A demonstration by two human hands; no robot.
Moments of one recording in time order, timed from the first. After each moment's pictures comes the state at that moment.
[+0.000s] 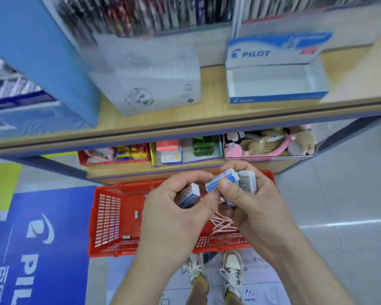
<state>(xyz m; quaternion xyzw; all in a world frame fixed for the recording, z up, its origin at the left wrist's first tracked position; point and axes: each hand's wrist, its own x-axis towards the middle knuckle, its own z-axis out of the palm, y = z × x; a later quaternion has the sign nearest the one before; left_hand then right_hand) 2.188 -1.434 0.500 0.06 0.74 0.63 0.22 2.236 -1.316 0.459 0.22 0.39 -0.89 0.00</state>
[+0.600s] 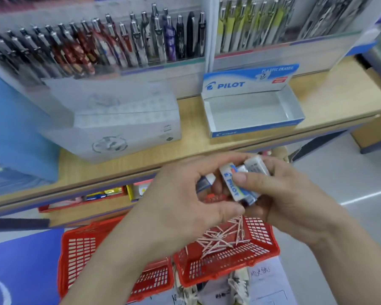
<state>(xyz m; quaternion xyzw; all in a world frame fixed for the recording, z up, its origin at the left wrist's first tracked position) 2.089 -1.399 0.516 0.34 0.72 0.49 0.35 2.182 -1.247 0.491 0.20 0.48 -0.85 0.09</state>
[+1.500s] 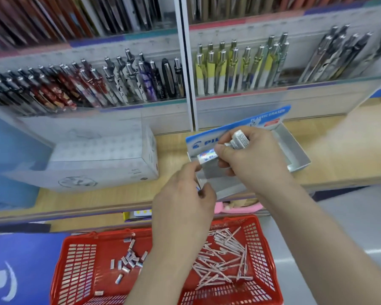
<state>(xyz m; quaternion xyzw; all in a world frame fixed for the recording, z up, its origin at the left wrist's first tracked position) 2.087 -1.285 0.459 0.13 0.95 0.29 0.05 2.082 -1.152 0.465 0.30 0.75 -0.58 -0.08</state>
